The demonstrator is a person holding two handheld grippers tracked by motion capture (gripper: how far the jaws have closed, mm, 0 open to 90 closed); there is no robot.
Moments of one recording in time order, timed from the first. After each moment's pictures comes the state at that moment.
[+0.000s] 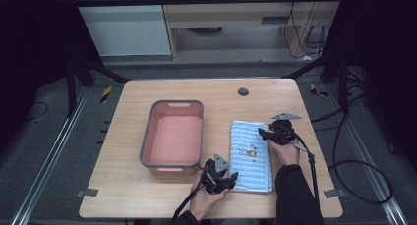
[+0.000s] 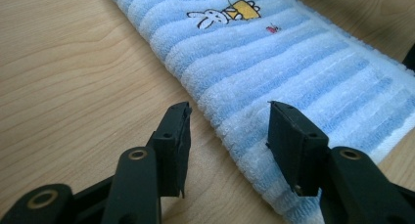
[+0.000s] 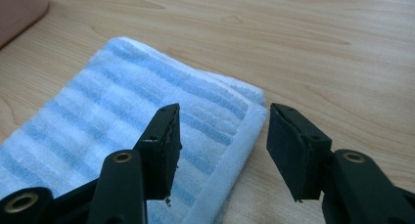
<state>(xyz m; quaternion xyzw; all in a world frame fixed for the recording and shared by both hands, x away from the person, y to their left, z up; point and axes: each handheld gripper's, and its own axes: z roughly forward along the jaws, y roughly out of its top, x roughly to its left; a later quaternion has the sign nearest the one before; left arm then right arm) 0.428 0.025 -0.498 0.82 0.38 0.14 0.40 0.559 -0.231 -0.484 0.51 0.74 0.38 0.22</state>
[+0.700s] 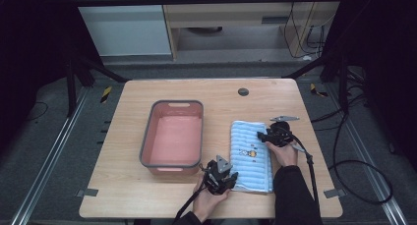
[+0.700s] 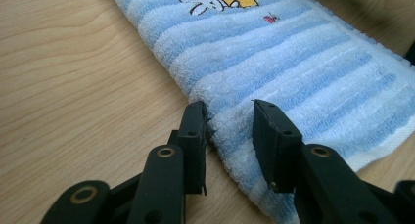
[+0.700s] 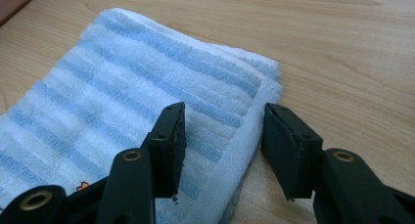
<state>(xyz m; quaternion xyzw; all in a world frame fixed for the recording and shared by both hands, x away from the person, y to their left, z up) 0.427 0.018 -0.504 0.82 0.39 0.12 0.40 0.563 -0.230 -0.500 0.53 0.74 0.37 0.18</state>
